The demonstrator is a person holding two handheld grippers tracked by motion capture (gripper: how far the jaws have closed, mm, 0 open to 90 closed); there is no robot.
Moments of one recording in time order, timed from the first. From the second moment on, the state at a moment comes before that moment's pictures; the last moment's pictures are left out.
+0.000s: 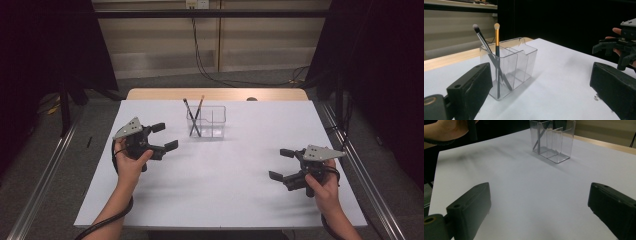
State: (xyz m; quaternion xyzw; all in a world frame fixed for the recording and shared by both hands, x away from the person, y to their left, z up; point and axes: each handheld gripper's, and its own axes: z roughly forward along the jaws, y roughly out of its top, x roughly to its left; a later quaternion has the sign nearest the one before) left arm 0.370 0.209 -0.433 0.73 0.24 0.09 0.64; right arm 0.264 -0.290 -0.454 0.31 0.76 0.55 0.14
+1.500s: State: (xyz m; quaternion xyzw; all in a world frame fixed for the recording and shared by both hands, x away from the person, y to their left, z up) left arm 0.338 0.238 -0.439 0.74 0.25 0.09 0.61; right arm 0.263 -0.292 -0.454 0.31 0.76 0.55 0.14
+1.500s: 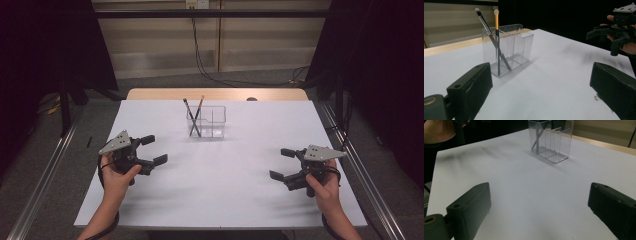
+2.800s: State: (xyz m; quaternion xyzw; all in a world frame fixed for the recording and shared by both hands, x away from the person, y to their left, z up) left arm 0.314 0.255 -0.444 0.76 0.25 0.10 0.59; right arm 0.263 -0.295 -0.455 0.31 0.76 0.55 0.15
